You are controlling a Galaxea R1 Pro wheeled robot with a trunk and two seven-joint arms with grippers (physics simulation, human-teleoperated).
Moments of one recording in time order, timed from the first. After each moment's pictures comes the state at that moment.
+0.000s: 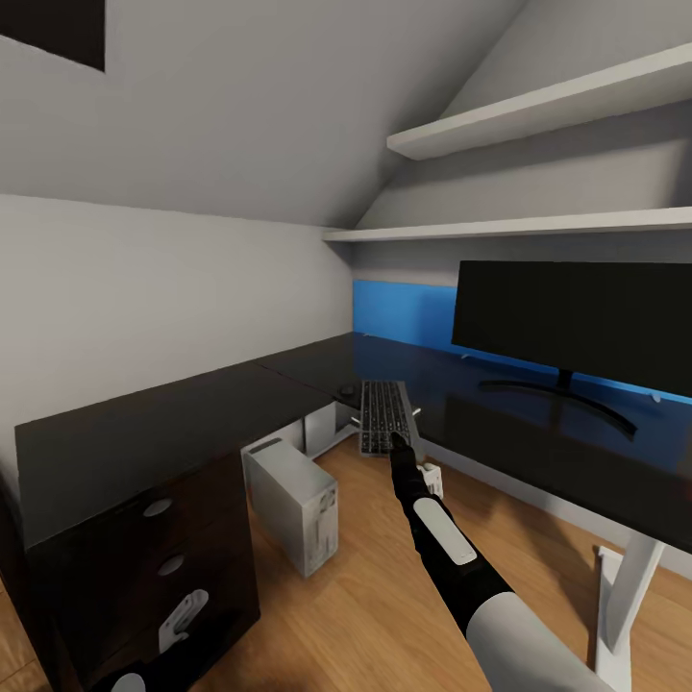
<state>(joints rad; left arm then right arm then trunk) -0.09 0.13 -0.01 -1.09 1.02 0.47 0.11 -0.65 0.13 0.29 -0.79 -1.54 -0.23 -0.08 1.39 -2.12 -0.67</state>
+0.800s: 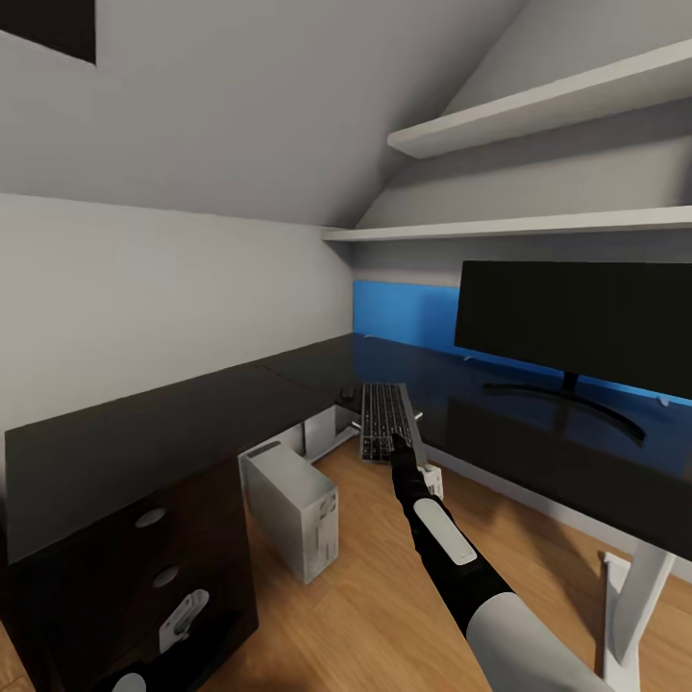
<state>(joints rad) -0.09 0.13 -0.02 -1.09 1.01 0.47 0.11 -0.65 0.13 0.29 -0.78 -1.55 -0.23 -0.08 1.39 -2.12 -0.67</state>
